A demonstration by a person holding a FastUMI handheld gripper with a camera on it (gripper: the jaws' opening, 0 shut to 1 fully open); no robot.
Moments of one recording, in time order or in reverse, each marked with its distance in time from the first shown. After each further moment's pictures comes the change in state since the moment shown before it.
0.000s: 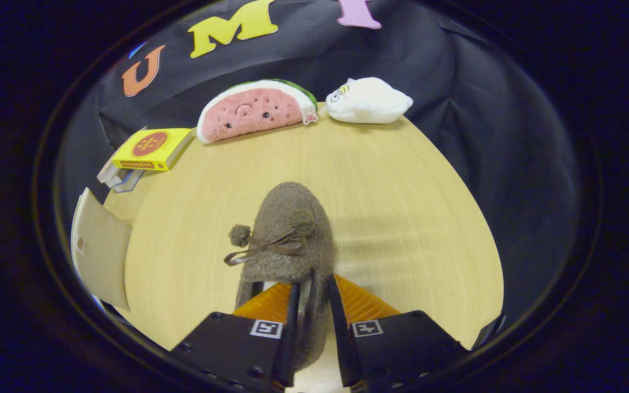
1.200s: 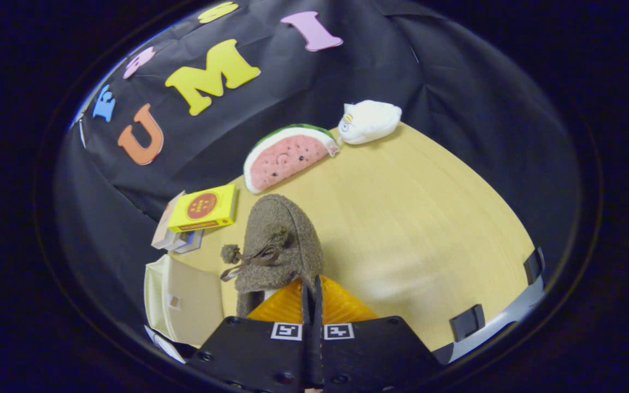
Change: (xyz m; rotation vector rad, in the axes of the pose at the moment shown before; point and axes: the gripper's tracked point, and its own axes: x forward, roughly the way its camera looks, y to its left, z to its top) arm -0.147 0.130 0.022 0.312 -0.125 0.239
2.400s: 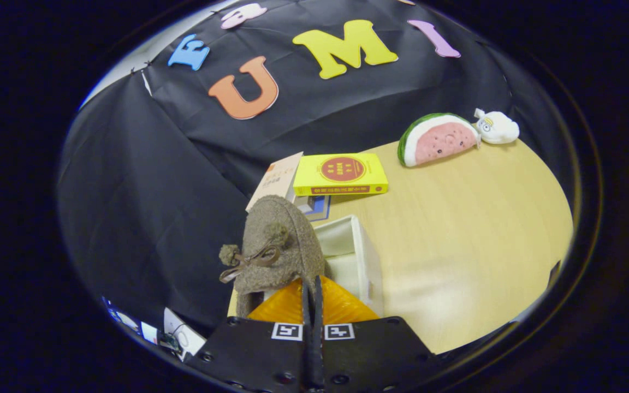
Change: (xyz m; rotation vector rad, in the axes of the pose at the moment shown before) arm 0.030 0.315 -0.124 -0.167 0.057 0.162
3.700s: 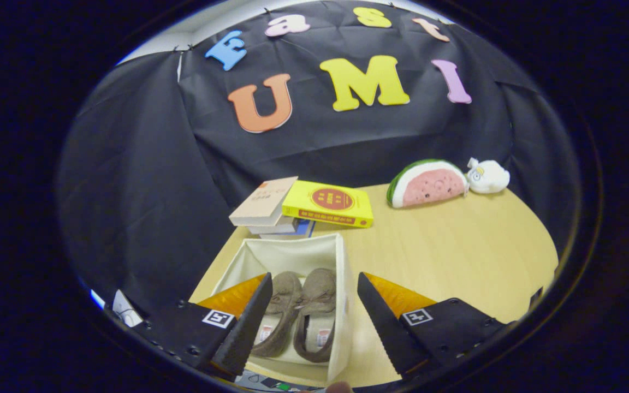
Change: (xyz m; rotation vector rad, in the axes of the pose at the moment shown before) arm -0.018 -0.018 0.008 -0.233 -0.307 -0.053
